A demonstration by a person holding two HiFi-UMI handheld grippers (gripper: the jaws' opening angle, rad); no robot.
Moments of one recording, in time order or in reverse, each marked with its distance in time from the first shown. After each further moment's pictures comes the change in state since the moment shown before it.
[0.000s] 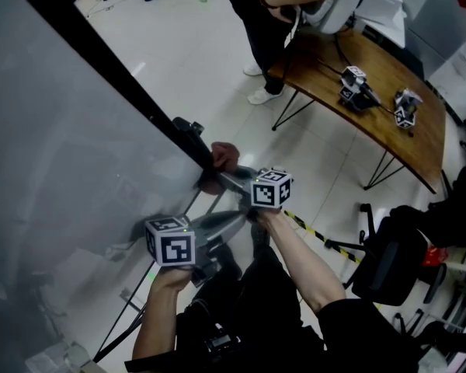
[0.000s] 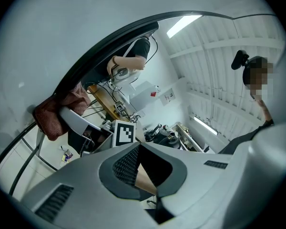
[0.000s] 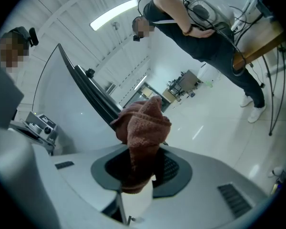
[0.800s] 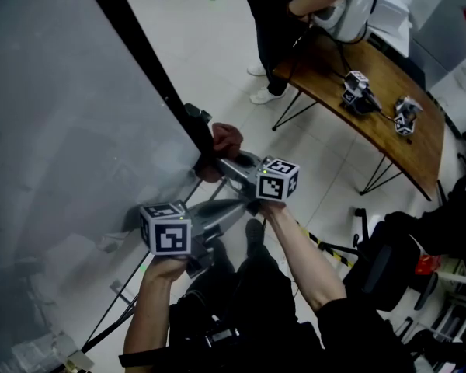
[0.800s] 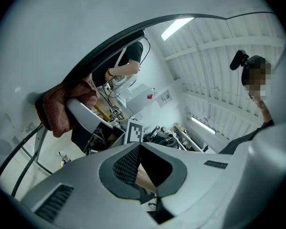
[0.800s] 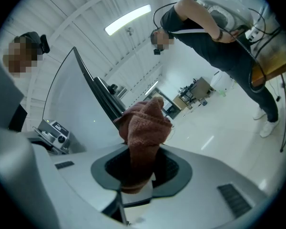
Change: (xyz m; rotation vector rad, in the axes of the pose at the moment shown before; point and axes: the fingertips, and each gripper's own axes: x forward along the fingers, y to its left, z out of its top) left arm -0.007 -0.022 0.015 0.043 -0.030 -0.013; right arm -0.008 0.056 0.047 -0.100 -0.059 0.107
